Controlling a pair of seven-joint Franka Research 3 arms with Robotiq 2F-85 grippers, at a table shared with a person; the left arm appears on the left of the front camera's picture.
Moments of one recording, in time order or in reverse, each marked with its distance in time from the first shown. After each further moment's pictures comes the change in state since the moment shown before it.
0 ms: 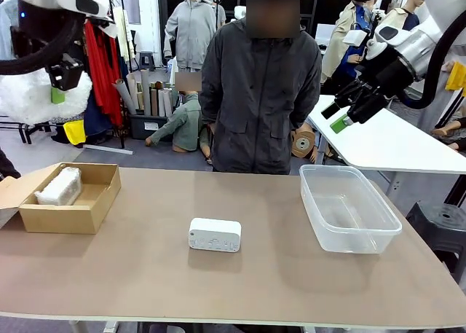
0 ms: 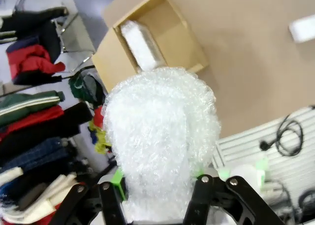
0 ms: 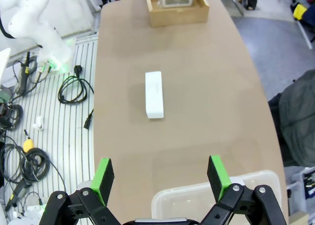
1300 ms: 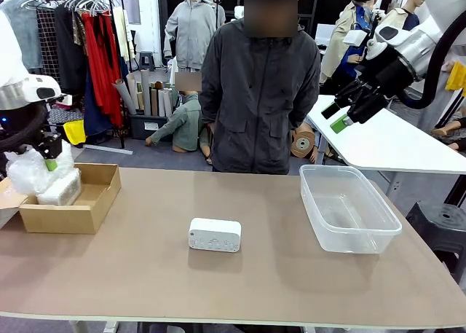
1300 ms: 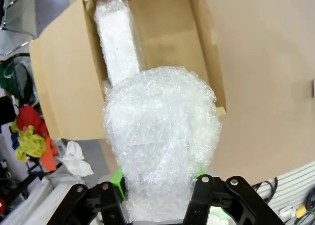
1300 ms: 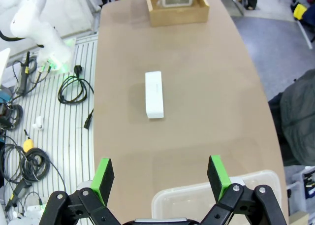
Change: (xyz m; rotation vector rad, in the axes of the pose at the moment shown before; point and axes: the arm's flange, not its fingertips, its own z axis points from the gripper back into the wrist) left arm -0.016 0.072 -0.225 -0.306 -0.035 0.287; right arm 0.000 0.000 0.000 0.000 0.000 0.000
